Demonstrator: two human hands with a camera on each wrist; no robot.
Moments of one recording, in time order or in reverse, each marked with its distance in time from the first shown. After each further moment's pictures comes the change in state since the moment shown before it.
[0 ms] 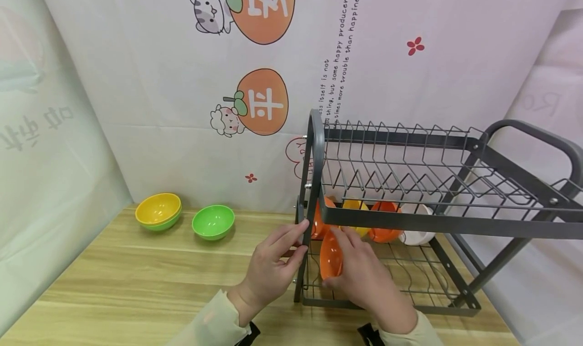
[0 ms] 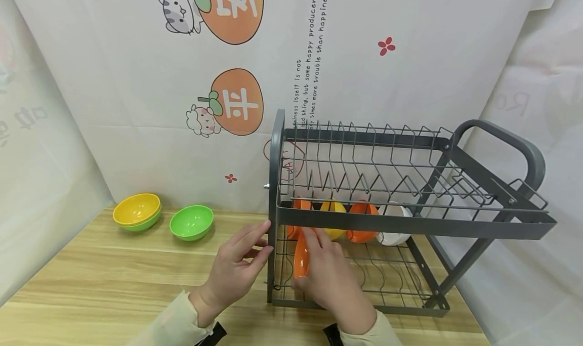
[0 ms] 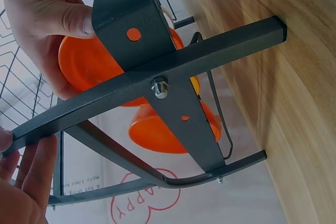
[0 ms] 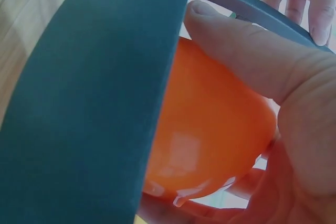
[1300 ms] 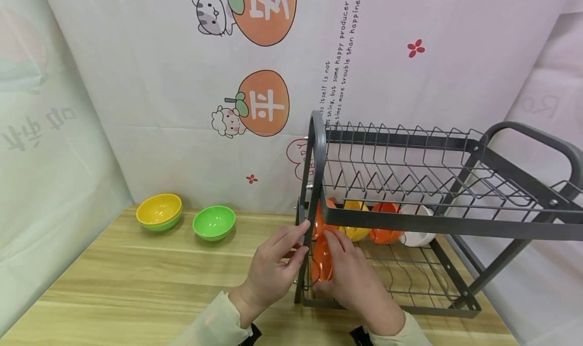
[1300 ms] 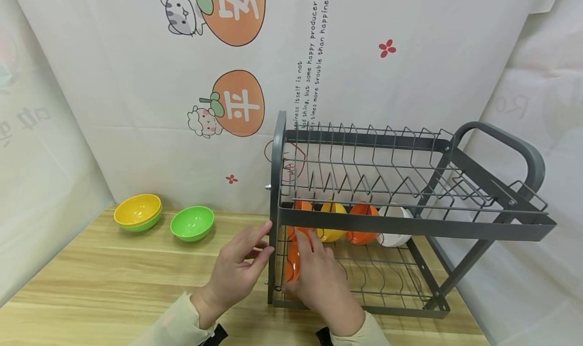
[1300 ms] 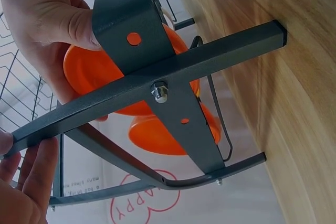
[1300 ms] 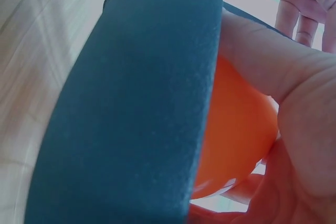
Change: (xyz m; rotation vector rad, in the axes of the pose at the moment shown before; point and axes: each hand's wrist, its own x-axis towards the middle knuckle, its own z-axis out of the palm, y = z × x) left_hand -0.003 -0.002 0.000 0.052 -0.028 -0.026; right_hand 0.004 -0.012 0.016 -0.039 -0.038 0.022
